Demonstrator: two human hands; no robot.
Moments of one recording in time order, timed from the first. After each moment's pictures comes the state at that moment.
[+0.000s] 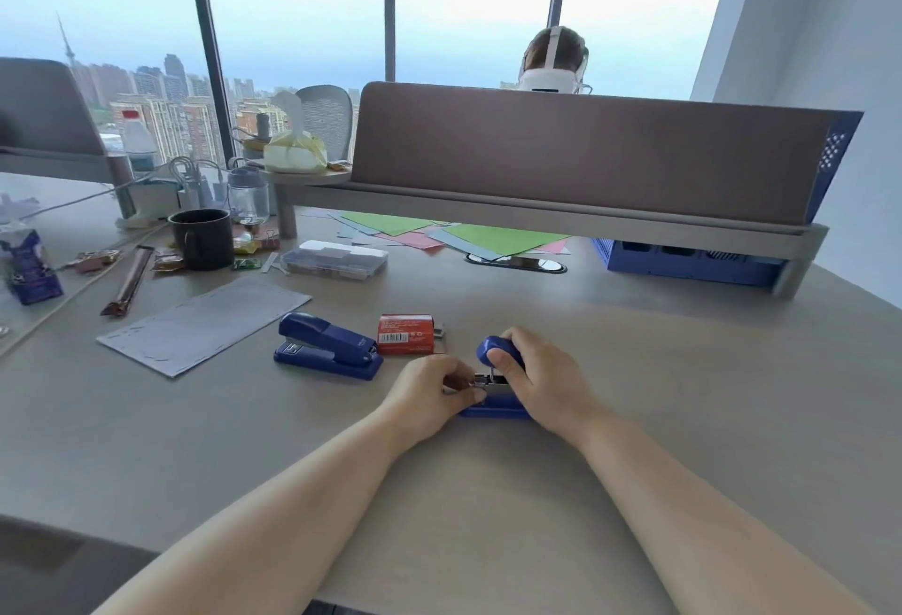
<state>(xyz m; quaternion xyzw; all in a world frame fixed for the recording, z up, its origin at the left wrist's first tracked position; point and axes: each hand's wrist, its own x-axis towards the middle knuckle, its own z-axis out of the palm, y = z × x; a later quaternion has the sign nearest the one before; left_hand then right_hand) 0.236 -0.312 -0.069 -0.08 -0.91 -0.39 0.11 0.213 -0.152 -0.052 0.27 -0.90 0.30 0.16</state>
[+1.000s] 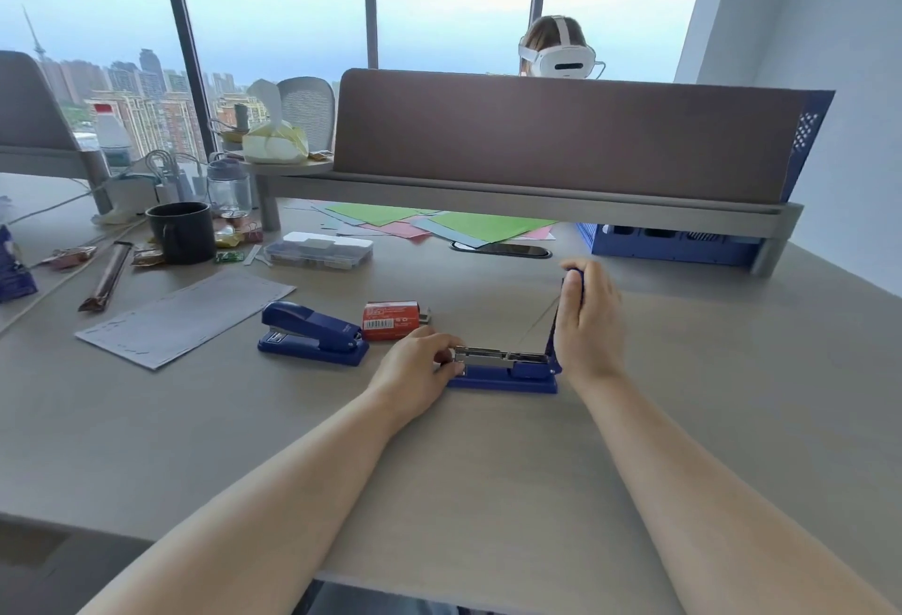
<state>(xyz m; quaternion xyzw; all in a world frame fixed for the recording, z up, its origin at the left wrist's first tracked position) 0.233 -0.311 -0.069 -0.09 -0.93 -0.32 0.15 0.197 -0.125 -0.040 0.12 -0.79 0.43 0.42</state>
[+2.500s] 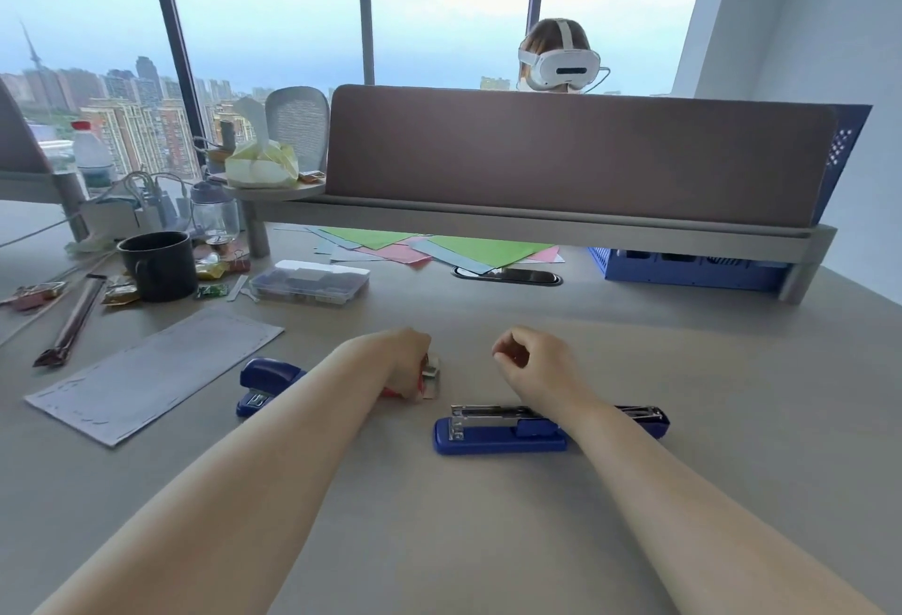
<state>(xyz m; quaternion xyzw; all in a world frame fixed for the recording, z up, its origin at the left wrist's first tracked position) 0.145 -0.341 -0.010 -0.07 -0.99 0.01 -0.12 0.150 -0.158 -0.041 0.18 -0.91 0.36 0.13</state>
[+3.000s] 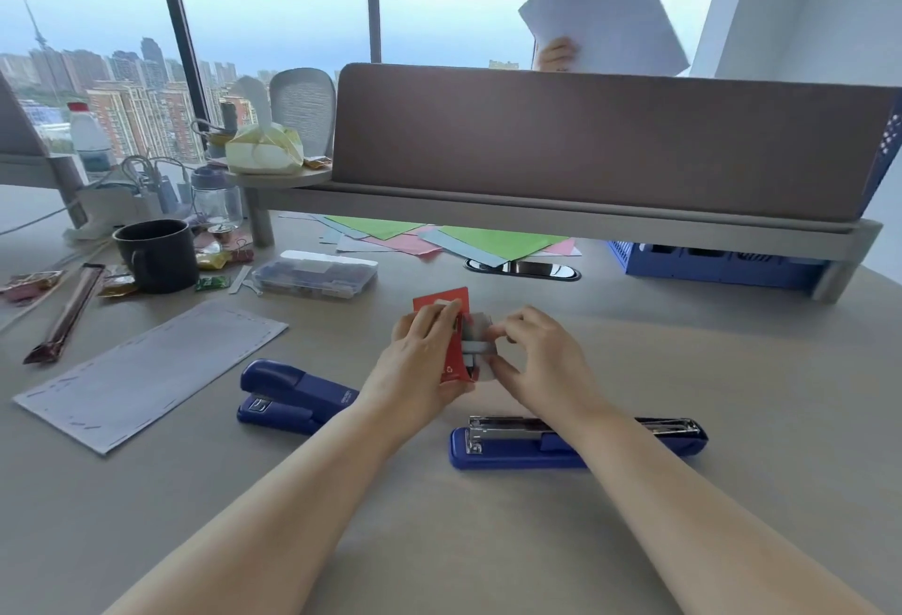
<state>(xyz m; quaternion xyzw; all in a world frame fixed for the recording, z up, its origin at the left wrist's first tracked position) 0.173 -0.337 -0.035 -0.12 -0.96 -0.20 0.17 0.145 -0.180 -0.038 0.26 -0.89 0.30 0.24</state>
